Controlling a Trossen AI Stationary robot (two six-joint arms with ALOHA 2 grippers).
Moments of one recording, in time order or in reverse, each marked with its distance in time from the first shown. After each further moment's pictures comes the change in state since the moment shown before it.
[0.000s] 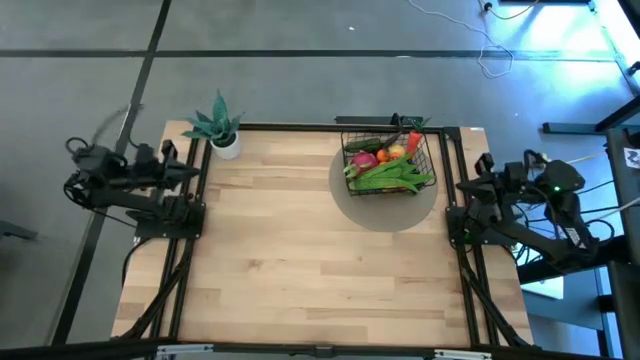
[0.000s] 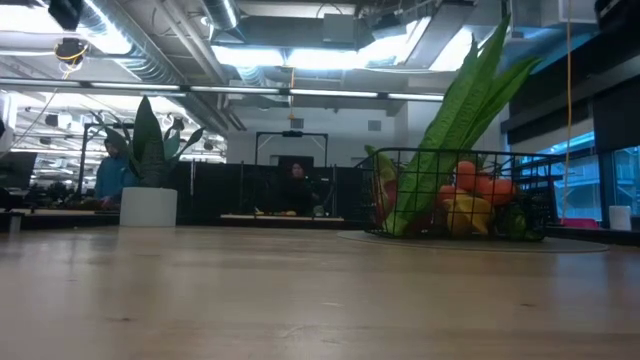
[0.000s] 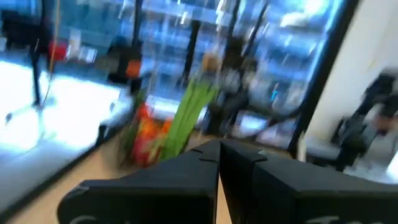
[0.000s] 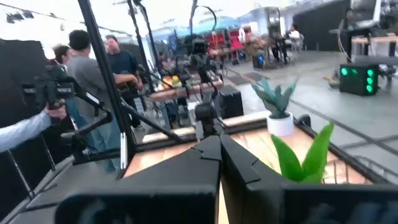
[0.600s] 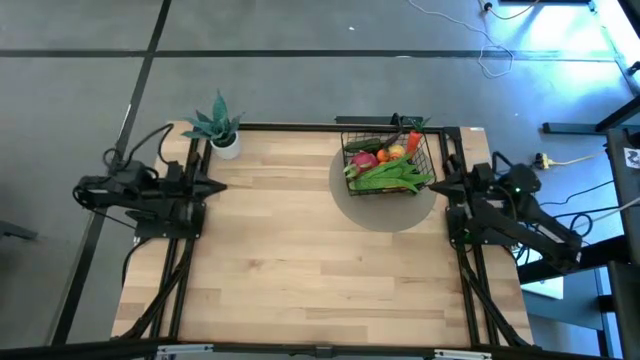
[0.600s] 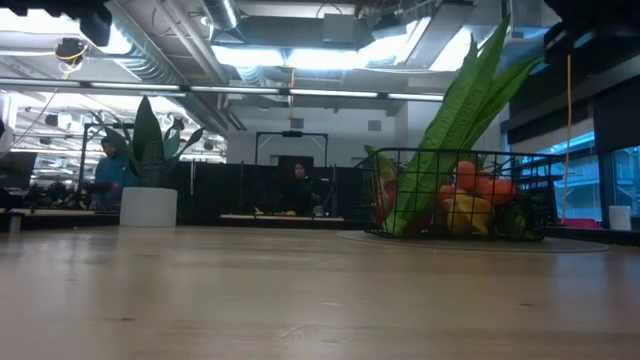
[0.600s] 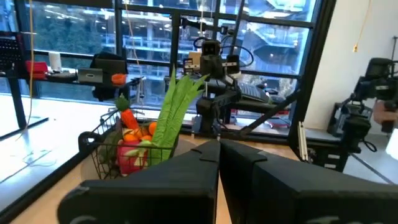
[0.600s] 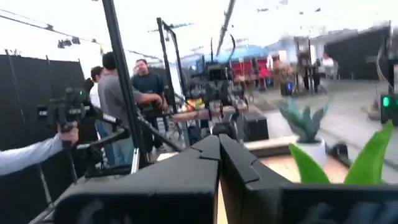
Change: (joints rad) left arm 0.000 0.000 -0.286 0.343 0.071 0.120; right arm 0.000 0.001 -0.379 0.572 -0.096 0.080
